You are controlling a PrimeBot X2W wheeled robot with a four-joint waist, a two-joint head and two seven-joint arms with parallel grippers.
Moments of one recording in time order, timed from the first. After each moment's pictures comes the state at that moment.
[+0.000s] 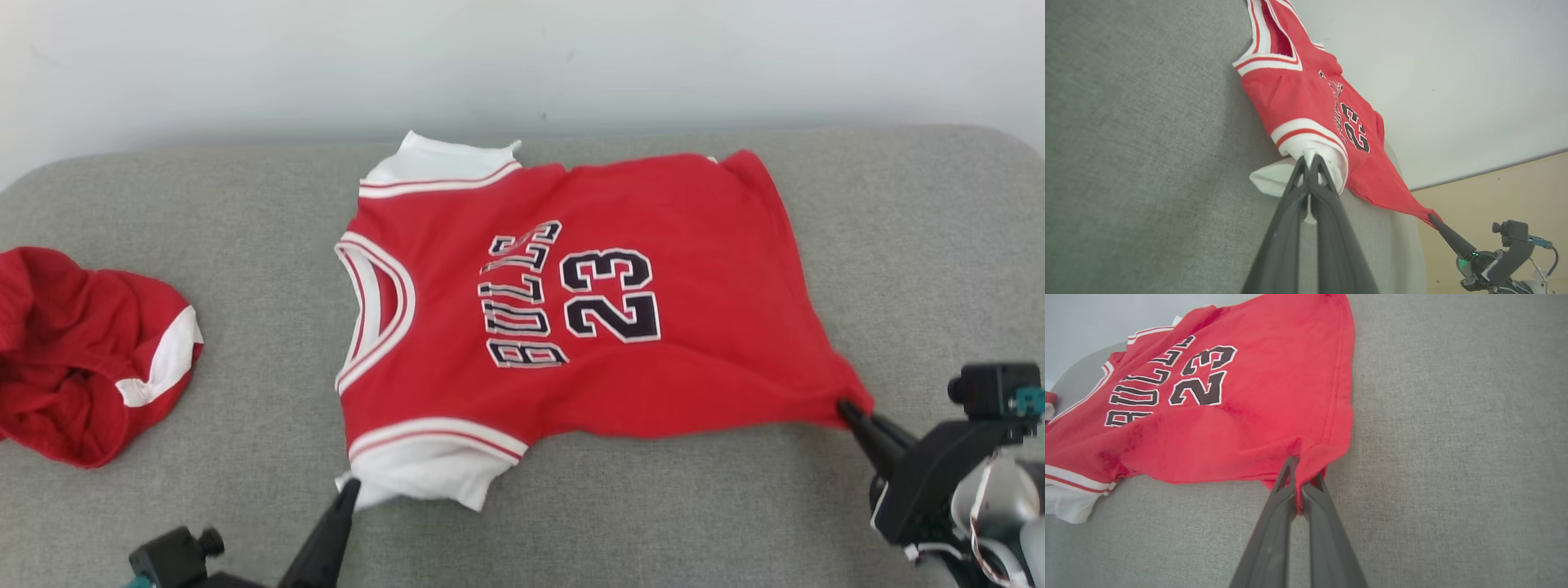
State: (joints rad) left arm -0.07 0.35 -0.41 0.09 -1.27 -0.12 -0.09; right arm -0.14 -0.42 -0.01 0.09 0.62 0.13 0.49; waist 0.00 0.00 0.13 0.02
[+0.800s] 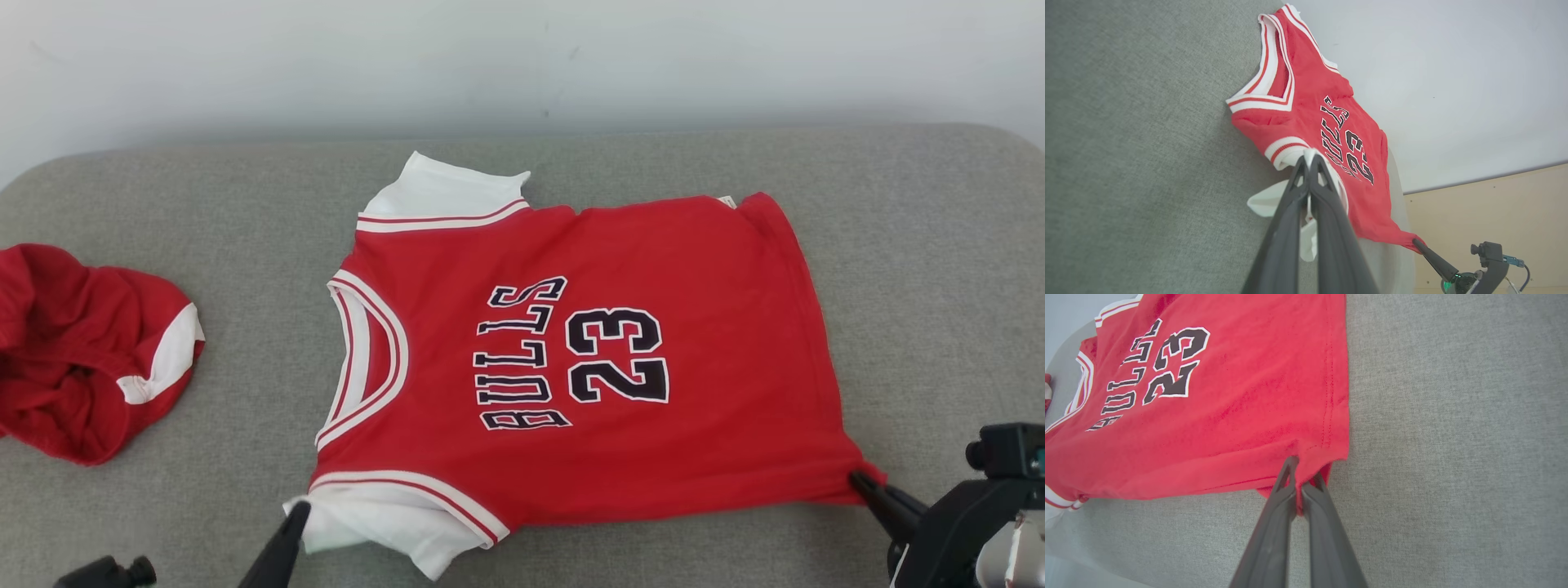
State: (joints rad) left arm 0.09 0.48 -0.33 -0.13 -1.39 -0.05 -0.01; right arm 0.07 -0.30 -0.17 -0.11 0.59 0.13 0.72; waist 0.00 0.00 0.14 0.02
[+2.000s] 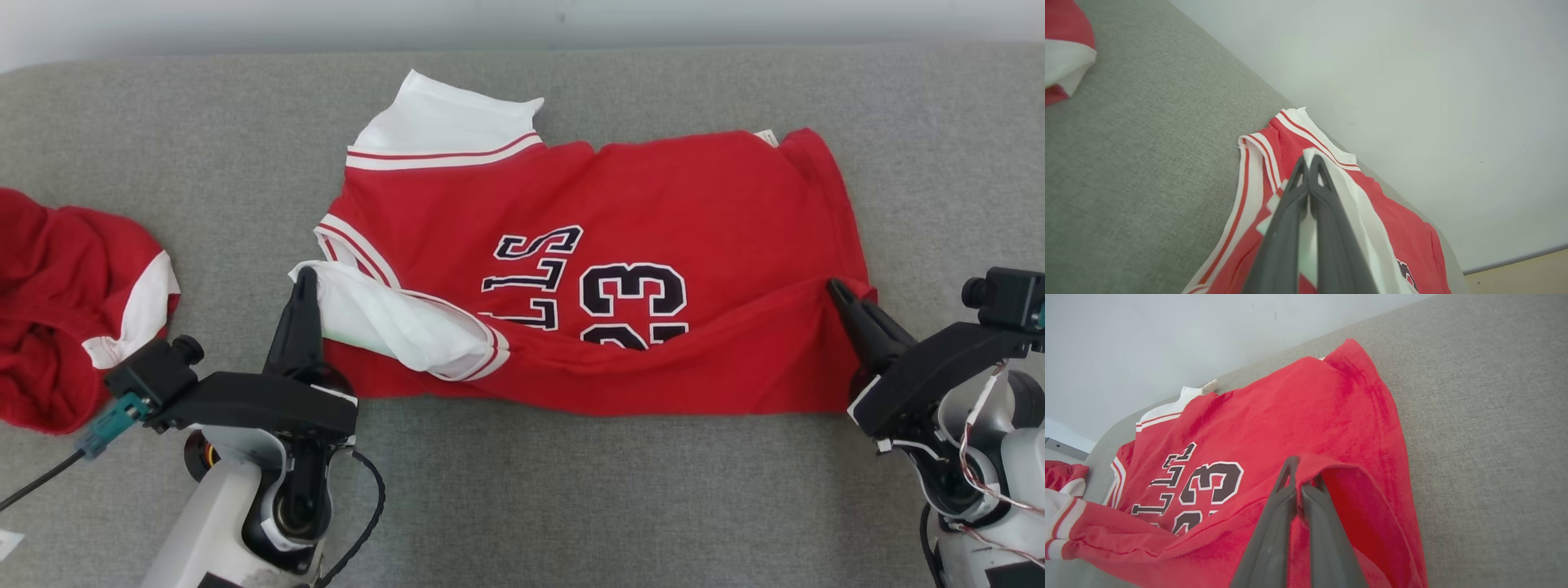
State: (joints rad) left arm -0.48 0.21 -0.35 0.31 -1.13 0.04 -0.23; right arm -0.32 -0.29 -0.08 0.10 0.62 0.13 0.44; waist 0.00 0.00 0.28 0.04
